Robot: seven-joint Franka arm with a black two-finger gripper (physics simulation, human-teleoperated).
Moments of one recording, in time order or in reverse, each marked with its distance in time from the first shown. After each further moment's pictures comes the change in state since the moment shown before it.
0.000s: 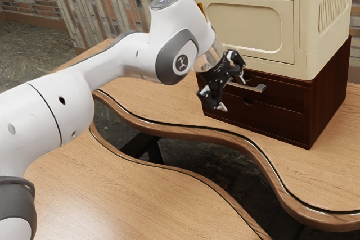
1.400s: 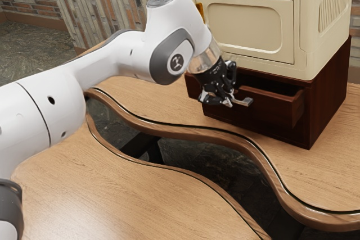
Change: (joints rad) arm -0.016 -0.079 0.010 -0.084 0.012 -0.040 -0.017
